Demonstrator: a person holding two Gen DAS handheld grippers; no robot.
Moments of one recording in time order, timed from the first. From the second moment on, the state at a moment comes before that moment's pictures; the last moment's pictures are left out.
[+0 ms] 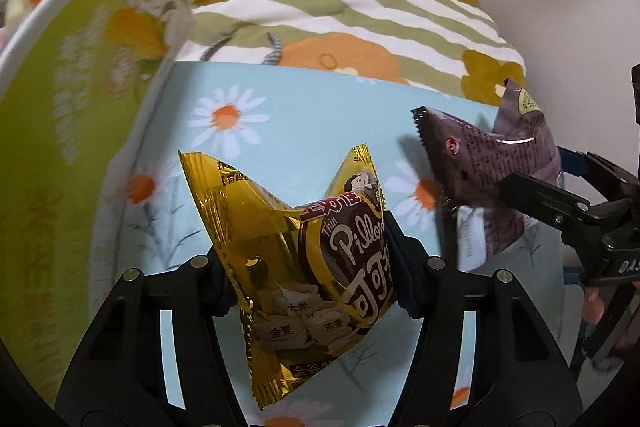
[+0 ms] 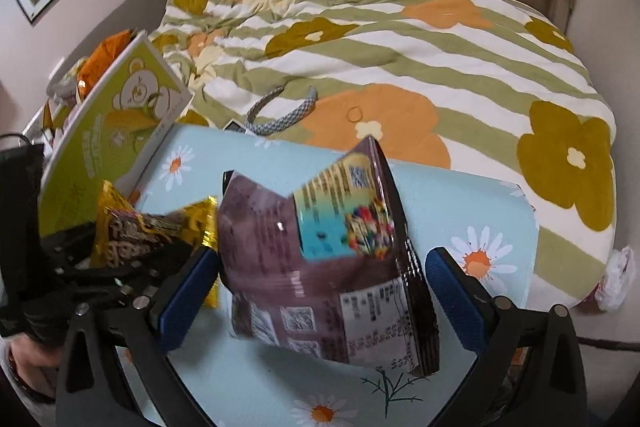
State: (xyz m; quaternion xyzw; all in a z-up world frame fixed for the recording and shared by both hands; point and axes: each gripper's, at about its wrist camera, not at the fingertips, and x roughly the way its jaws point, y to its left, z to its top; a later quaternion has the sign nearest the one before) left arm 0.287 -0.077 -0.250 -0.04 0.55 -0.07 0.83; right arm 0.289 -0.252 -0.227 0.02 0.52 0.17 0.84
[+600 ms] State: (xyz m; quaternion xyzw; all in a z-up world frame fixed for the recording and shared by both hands) left arm 0.257 -0.061 -0.223 -0.04 0.53 -0.04 0.85; right arm 0.289 -0.242 -0.232 0.01 0.52 0.22 0.82
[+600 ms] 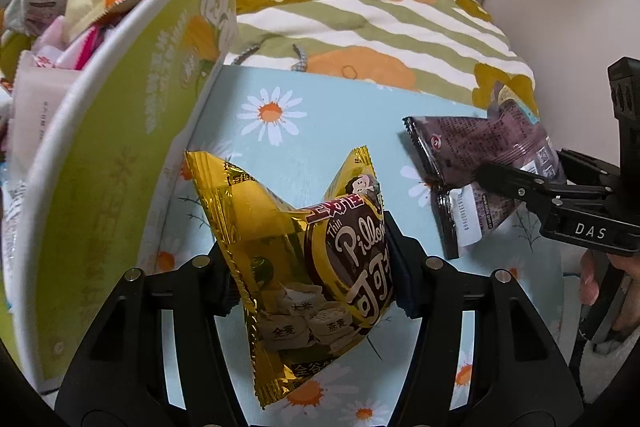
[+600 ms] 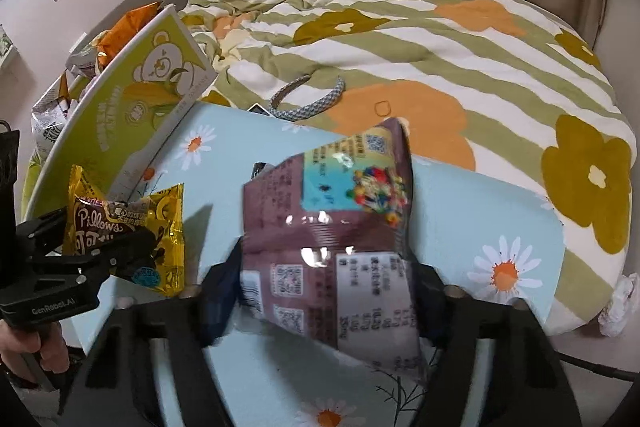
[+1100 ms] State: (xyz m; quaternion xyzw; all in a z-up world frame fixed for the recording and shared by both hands) left arm 0.223 -0.035 -0.108 -0.05 0.45 -0.04 0.89; right arm 0.258 -0.224 -0.141 0.01 0.46 0.25 0.85
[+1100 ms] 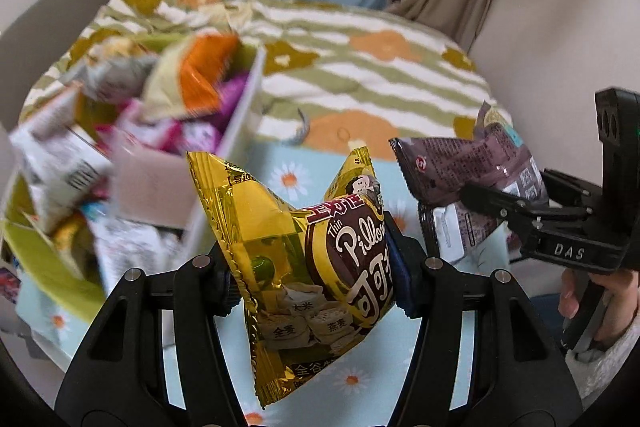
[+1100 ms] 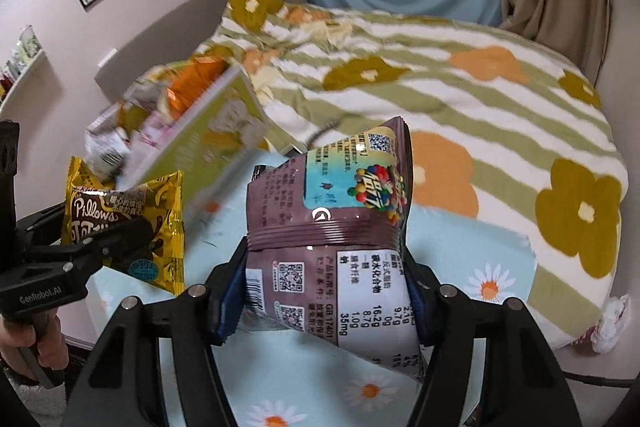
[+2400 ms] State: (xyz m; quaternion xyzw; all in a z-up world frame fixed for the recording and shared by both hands) left arm 0.224 0.199 -0.074 0.00 0.43 -0.11 0.90; right arm 0.256 0.006 -0.067 0.08 0.43 0.19 0.88
